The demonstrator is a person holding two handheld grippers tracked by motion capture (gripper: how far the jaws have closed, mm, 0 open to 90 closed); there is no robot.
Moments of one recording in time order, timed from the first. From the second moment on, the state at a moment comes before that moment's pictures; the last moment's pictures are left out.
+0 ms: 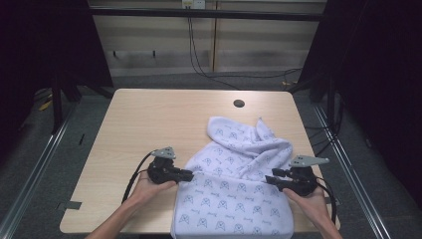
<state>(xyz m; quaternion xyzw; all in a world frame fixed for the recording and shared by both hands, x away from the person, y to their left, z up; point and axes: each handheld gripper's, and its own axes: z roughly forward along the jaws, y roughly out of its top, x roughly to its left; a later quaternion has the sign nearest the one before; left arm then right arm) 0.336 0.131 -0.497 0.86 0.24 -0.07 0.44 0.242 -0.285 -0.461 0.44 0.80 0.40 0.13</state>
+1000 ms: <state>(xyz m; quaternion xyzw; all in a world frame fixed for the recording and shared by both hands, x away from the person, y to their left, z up) 0.284 0.160 -0.485 0.87 0.22 -0.09 0.43 0.161 -0.316 -0.458 0.47 0.78 0.40 0.15</state>
